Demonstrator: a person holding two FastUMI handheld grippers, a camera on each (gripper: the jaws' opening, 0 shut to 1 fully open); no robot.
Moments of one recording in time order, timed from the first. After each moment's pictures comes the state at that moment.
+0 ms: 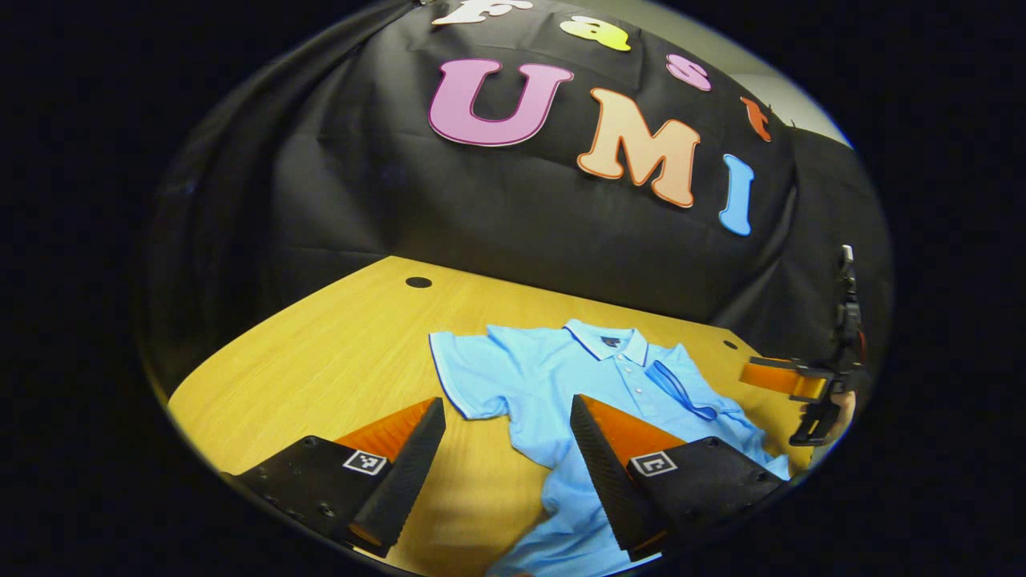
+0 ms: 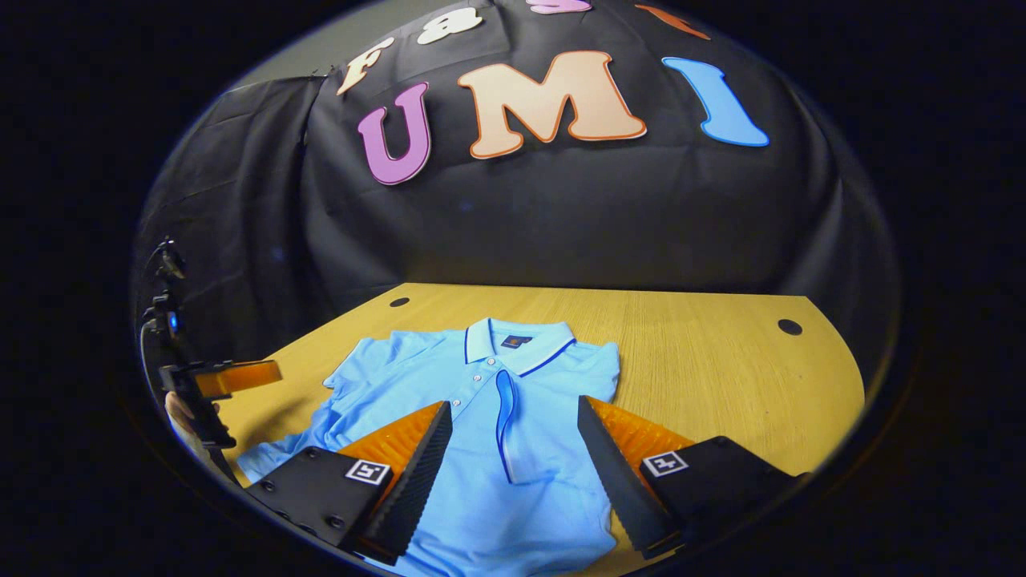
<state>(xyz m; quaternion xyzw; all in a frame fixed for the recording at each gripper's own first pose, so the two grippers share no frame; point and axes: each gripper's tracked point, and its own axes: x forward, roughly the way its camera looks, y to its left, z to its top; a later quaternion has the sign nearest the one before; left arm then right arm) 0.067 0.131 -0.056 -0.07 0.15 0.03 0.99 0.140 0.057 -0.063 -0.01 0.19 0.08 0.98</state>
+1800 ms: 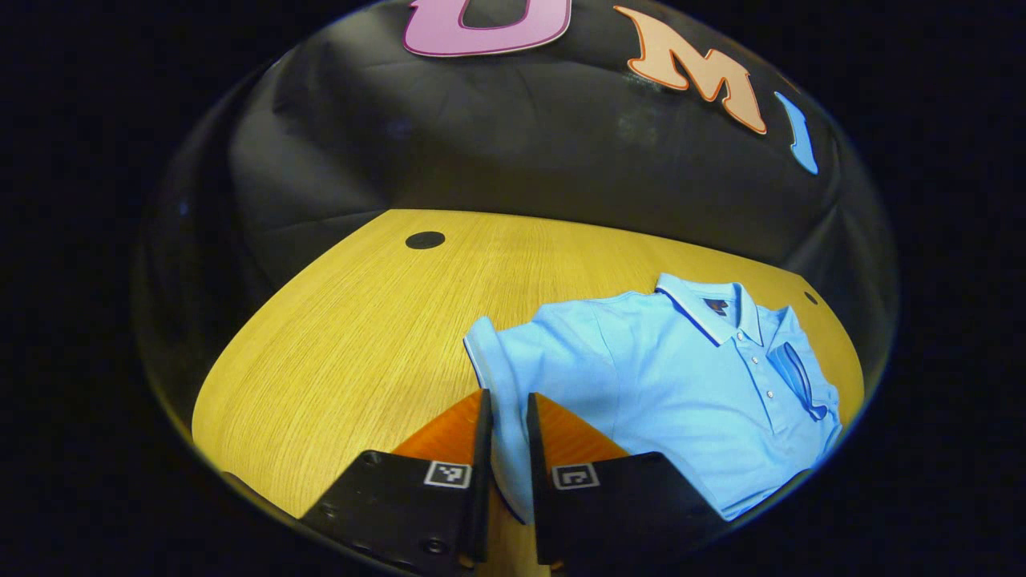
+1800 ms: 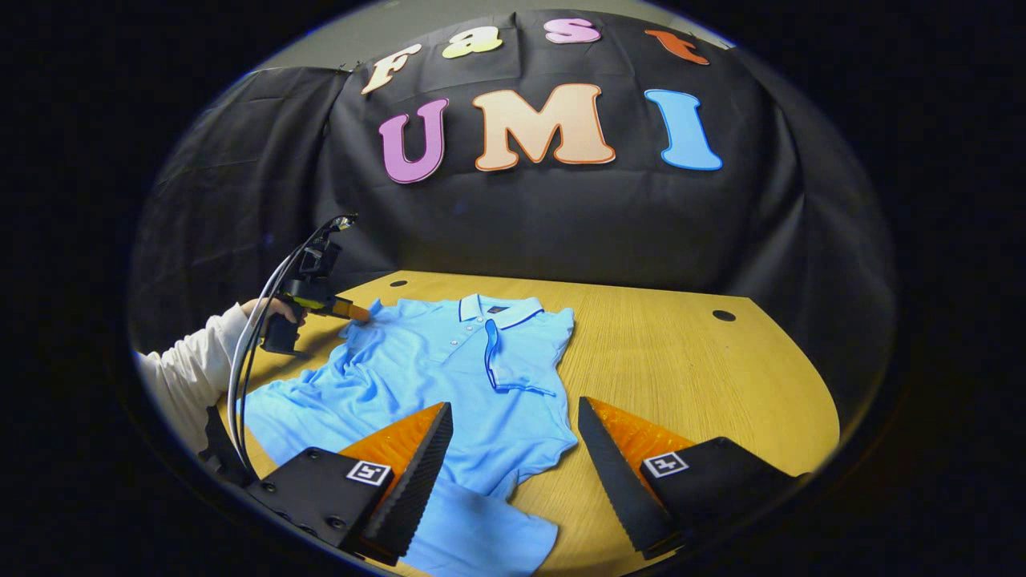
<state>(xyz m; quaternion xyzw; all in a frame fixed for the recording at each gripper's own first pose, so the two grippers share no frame) 0.181 0.184 -0.127 -0.03 0.28 0.05 0.96 0.026 0.025 -0.072 -0.07 0.17 0.05 0.98</state>
